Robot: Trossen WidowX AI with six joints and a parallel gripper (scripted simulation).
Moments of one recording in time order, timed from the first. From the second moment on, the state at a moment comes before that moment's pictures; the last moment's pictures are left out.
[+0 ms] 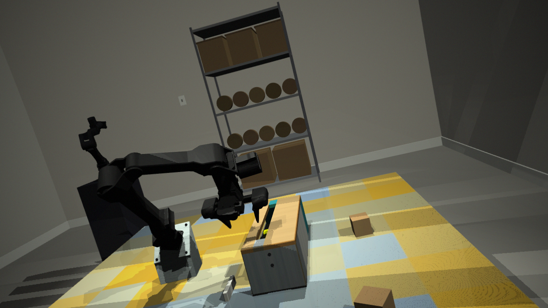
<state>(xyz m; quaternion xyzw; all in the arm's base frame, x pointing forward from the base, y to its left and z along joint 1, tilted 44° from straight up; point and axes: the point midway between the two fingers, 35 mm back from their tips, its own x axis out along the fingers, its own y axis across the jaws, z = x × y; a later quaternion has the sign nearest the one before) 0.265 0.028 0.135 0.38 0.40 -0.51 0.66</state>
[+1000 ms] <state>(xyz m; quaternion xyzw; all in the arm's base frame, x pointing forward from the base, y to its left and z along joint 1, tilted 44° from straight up) 0.281 0.000 0.099 0.38 0.40 -0.51 0.66</state>
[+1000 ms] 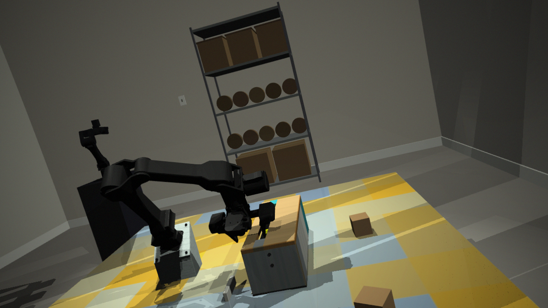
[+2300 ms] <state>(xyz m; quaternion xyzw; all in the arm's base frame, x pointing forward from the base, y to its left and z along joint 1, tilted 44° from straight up) 0.280 0.035 0.046 0.38 0.39 -0.51 0.67</state>
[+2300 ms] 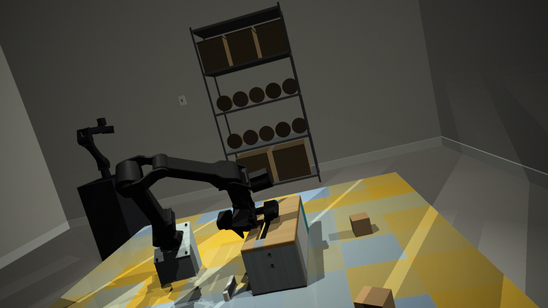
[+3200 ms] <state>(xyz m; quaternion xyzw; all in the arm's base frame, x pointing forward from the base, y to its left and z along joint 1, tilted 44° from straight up) 0.273 0.087 -0.006 0.38 0.39 -0.51 0.67</state>
